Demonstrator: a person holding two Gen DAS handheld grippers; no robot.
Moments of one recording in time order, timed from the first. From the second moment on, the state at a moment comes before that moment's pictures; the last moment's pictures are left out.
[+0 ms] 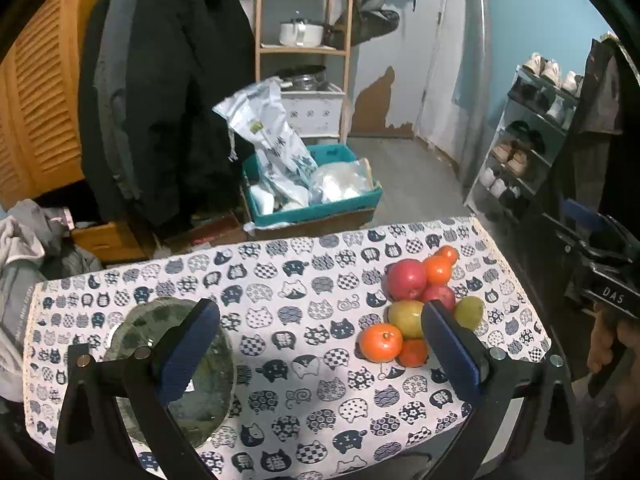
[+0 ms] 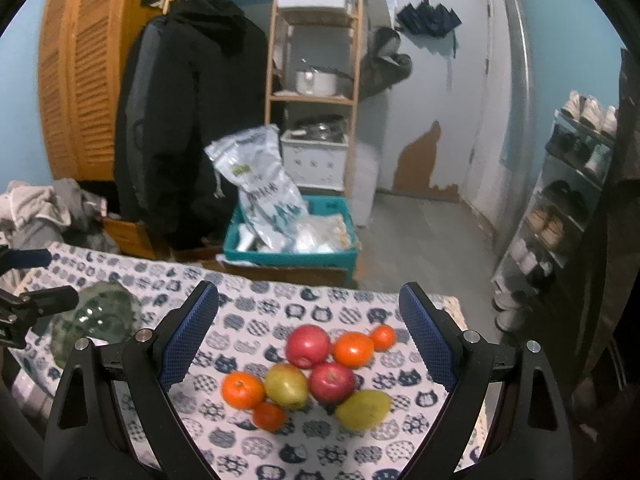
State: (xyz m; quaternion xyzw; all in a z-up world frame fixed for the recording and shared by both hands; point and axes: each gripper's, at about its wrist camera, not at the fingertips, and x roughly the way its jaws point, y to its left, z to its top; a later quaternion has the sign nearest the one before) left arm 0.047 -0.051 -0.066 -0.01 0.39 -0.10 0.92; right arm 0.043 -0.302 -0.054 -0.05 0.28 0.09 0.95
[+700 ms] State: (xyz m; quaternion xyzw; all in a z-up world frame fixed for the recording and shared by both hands) left arm 0.105 -0.102 -0.165 -0.01 0.50 -0.12 0.86; right arm 0.091 -0.361 -0.150 -0.02 0.43 0.03 0.90
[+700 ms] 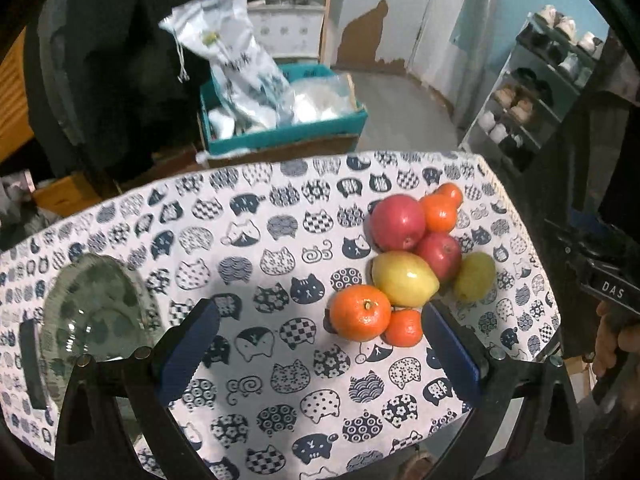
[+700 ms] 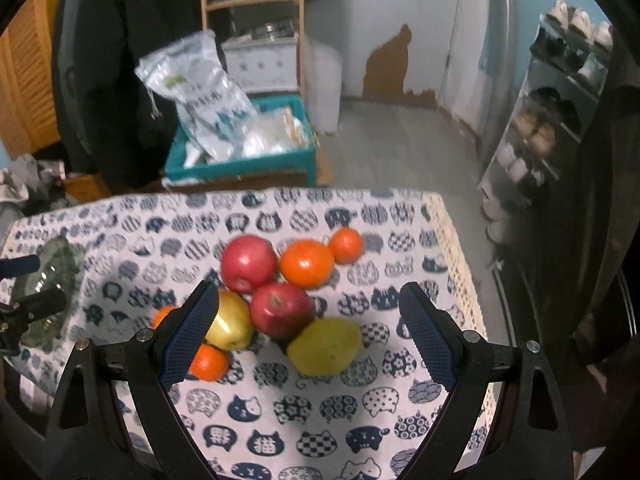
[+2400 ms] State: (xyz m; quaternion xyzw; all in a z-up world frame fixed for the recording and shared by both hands) left arm 0.160 -0.148 -0.302 -0.06 0.62 -0.21 0.75; right arm 0.138 -0.369 -0.299 -0.02 0.58 0.05 0.81
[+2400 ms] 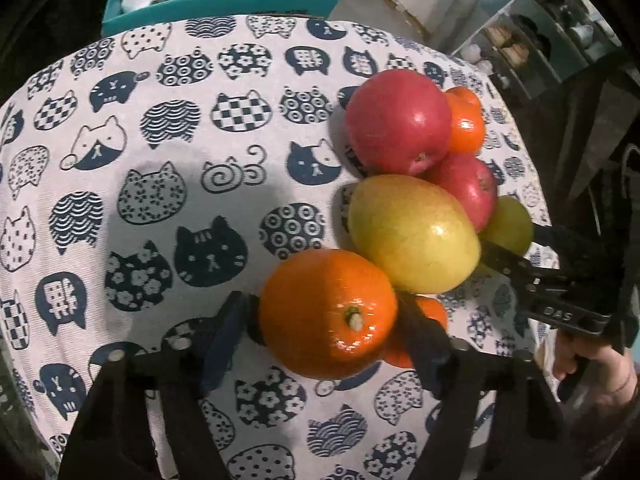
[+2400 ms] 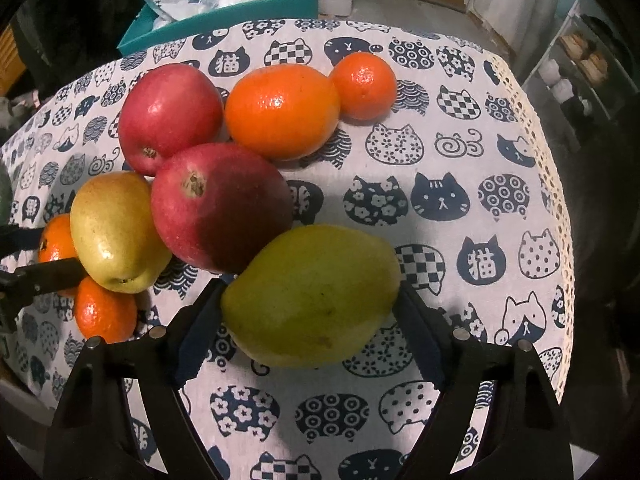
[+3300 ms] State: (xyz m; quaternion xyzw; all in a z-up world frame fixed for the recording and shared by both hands) left arm 0.153 -0.150 -0.307 0.04 0.62 -0.17 0.76; right arm 0.132 -0.375 -0.291 -0.03 0.57 0.02 0.82
